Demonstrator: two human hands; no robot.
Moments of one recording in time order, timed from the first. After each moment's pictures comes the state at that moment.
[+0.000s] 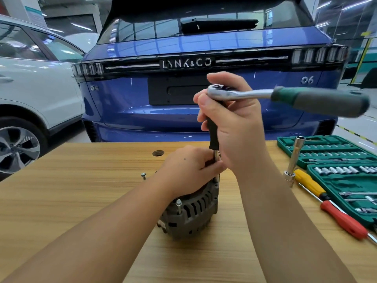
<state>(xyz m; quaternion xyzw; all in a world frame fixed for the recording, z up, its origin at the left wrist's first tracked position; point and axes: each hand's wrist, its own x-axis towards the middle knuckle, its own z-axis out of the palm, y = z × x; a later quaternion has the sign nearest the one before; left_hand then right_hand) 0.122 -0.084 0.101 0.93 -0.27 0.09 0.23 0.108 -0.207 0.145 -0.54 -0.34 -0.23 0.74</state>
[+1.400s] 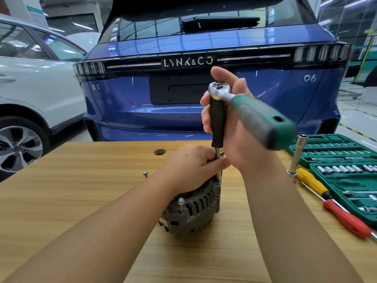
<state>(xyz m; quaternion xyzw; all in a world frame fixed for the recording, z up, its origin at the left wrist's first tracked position) 0.124 -0.082 0.101 0.94 -0.25 0.07 0.22 0.121 -0.215 0.145 -0.47 -0.34 -0.08 0.81</state>
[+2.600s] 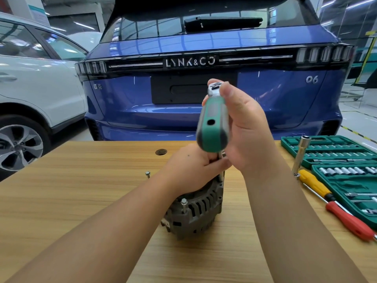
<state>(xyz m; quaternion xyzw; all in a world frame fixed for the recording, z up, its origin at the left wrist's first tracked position) 0.125 -0.082 0.101 0.93 -0.26 0.08 0.23 0.111 -0.210 0.147 -0.53 -0.28 -0.14 0.79</state>
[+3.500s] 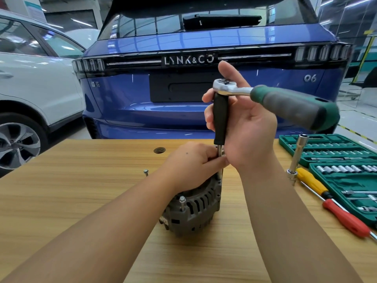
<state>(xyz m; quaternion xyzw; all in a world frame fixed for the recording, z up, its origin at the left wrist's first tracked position) 0.120 -0.083 0.103 0.93 -0.26 0.07 0.25 0.104 -0.211 0.168 -0.51 -0.27 -0.08 0.82</state>
